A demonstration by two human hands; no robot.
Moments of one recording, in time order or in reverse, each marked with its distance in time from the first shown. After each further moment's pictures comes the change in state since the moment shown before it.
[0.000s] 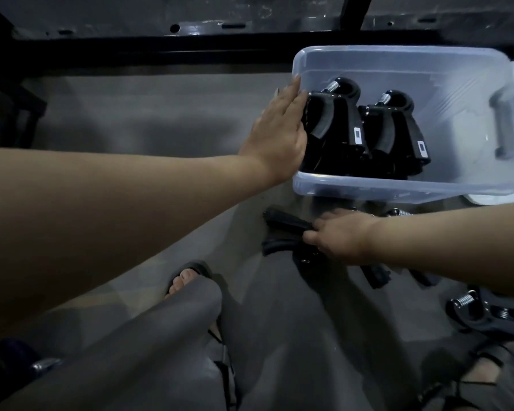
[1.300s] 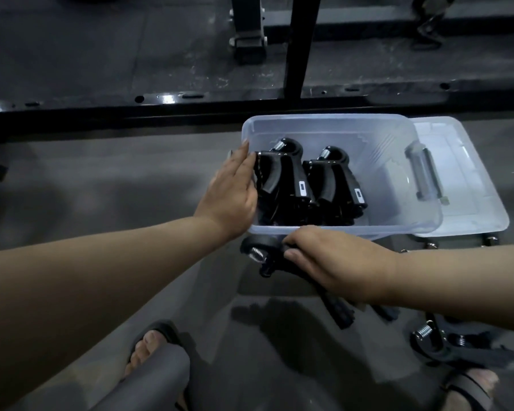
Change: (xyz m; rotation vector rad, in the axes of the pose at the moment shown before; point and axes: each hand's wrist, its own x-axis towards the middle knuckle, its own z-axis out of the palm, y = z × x) left_hand 0.000 0.002 0.000 0.021 0.021 0.002; right_hand -0.092 0.013 -0.056 0.705 0.568 0.200
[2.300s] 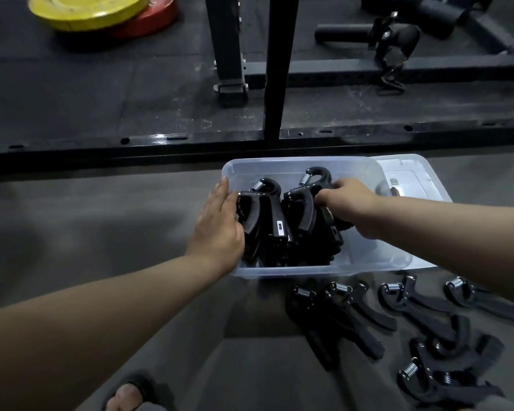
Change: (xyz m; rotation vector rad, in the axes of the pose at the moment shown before) left_hand 0.012 0.019 0.007 0.045 0.041 -0.122; right_hand 0.061 0.088 -0.078 0.713 0.408 0.795
